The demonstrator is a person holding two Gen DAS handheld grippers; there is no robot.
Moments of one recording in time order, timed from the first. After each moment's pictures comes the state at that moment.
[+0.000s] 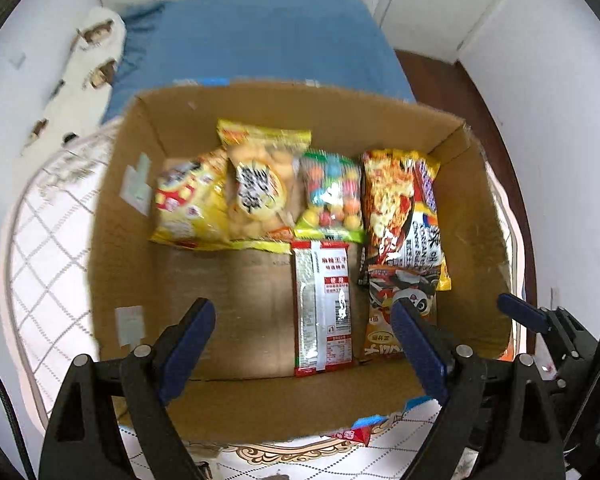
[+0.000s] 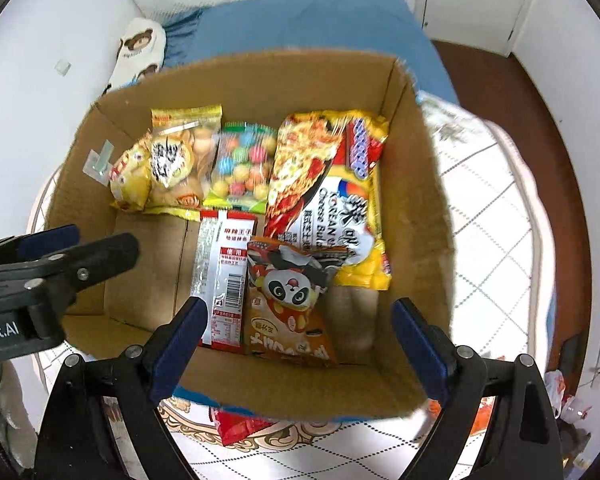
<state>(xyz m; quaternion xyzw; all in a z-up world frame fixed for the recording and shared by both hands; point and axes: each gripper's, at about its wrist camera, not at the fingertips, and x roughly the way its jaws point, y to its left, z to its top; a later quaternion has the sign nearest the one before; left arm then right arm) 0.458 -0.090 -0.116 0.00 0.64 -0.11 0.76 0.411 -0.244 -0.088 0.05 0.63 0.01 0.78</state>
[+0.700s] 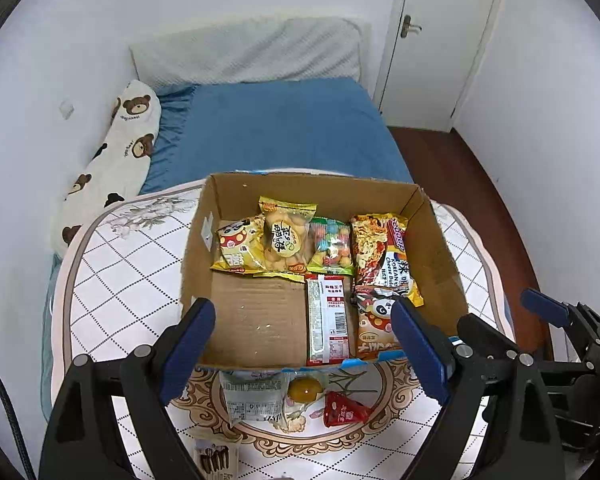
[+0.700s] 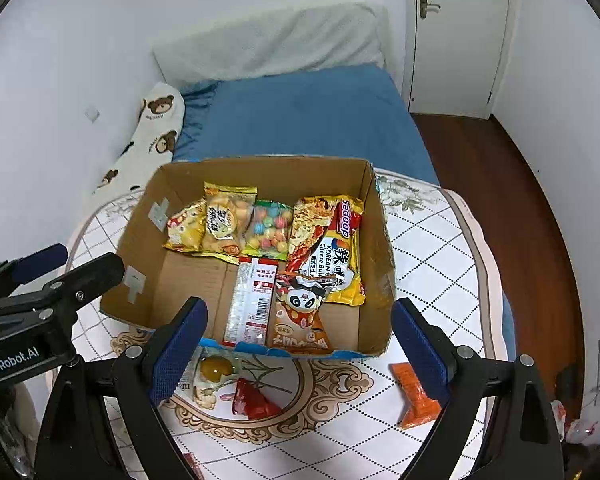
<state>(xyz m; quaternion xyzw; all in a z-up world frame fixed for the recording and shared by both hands) 0.375 -0.062 -0.011 0.01 0.50 -0.09 0.86 0.335 -0.233 0.032 0.04 0.51 0.00 0.86</state>
